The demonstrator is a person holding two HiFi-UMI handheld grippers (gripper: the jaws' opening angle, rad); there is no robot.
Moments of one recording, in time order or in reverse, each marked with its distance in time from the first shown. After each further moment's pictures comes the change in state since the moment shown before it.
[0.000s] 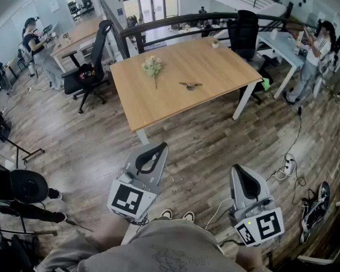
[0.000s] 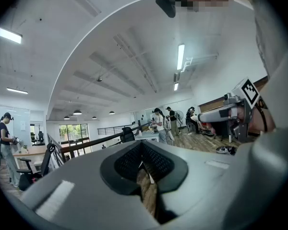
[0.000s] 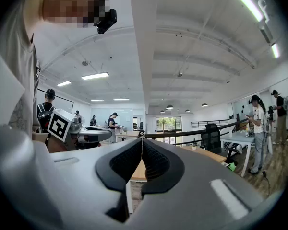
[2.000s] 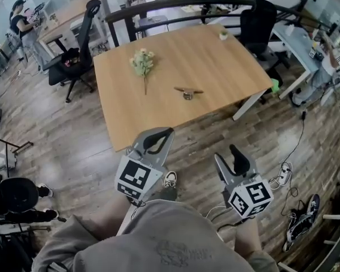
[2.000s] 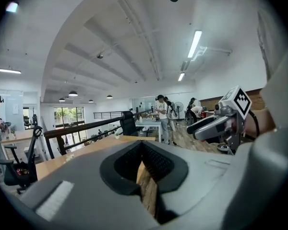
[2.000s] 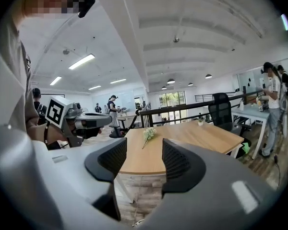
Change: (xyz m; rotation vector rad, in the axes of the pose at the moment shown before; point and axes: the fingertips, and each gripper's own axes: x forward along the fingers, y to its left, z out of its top) left arm 0.279 0.145 -0.084 -0.034 0.130 -0.071; right arm 0.282 -0.184 -0.109 0.122 0.272 0.084
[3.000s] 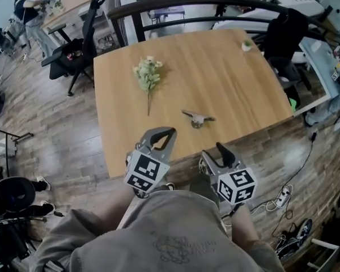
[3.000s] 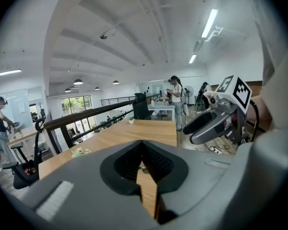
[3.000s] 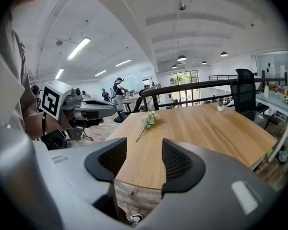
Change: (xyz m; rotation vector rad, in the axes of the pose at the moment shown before) left arm 0.168 0.157 -0.073 -0.006 0.199 0.092; right arm 0.245 -0.096 -0.018 -0.003 0.257 0.160
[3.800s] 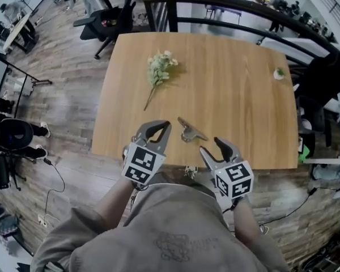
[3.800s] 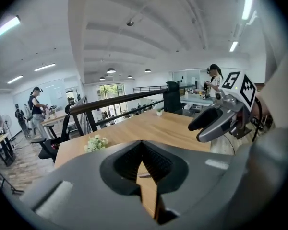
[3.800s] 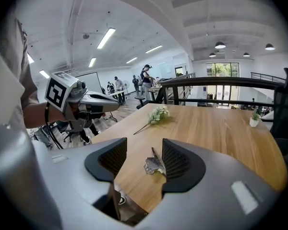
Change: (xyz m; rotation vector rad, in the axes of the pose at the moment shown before) left arm 0.104 0.034 0.015 -0.194 0.152 0.389; right arm 0.066 -0.131 0.046 -0.246 0.163 0.371
